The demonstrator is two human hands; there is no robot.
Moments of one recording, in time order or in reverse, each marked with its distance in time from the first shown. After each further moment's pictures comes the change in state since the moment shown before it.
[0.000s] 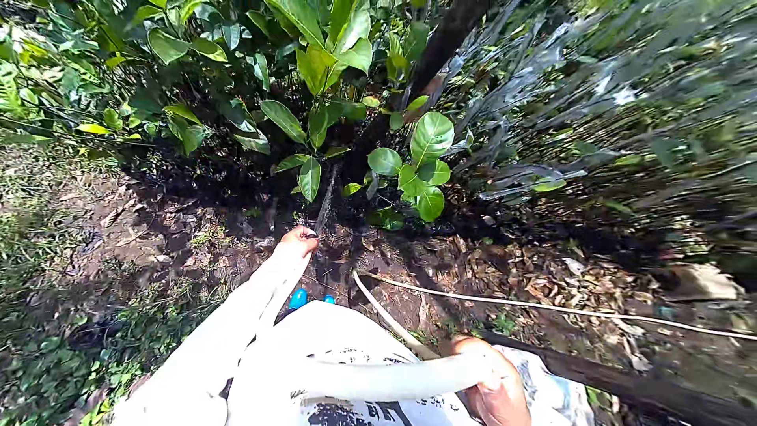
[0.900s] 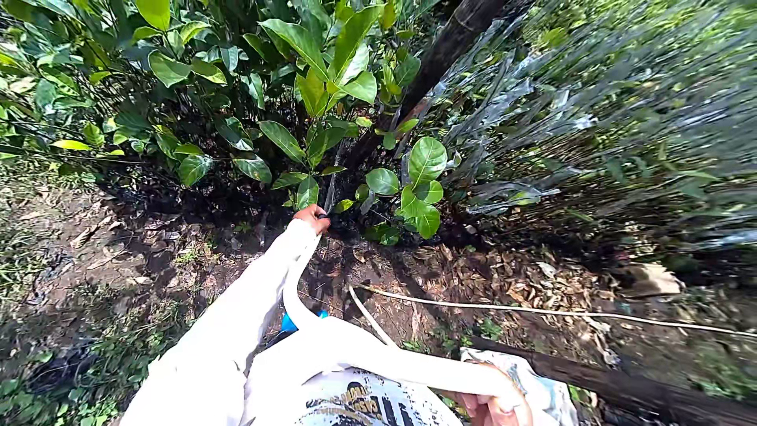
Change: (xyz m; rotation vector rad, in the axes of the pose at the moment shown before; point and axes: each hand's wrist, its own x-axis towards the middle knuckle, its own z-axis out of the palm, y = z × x) left_hand 0.060 0.070 -0.019 0.232 -0.001 0.177; right_hand -0.010 -0.008 0.027 -0.102 0.223 0.072
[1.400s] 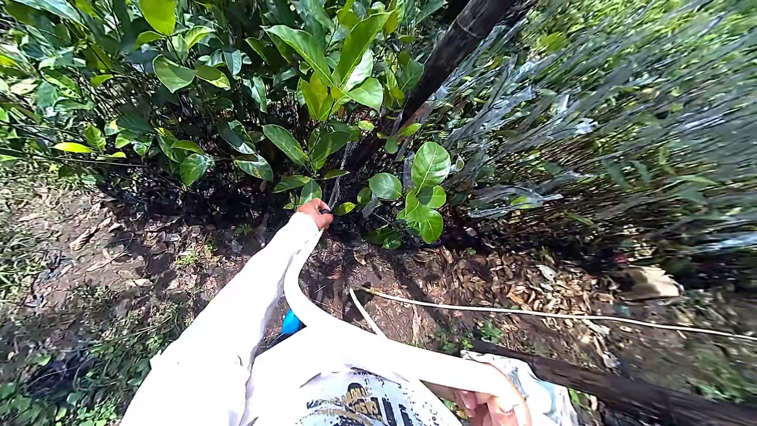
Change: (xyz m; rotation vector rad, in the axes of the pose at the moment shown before) left_hand 0.003 0.022 -0.021 0.063 -0.053 0.011; right_hand 0.009 0.002 0.010 0.025 0.003 -0.001
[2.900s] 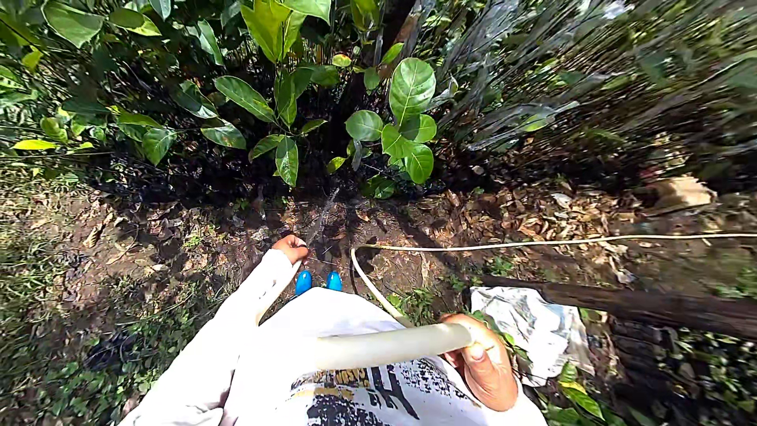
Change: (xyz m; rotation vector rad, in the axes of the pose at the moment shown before) left_hand -0.080 -0.106 0.075 -0.151 -0.172 -0.294; right_hand -0.020 0.017 -0.006 0.127 -0.103 0.003
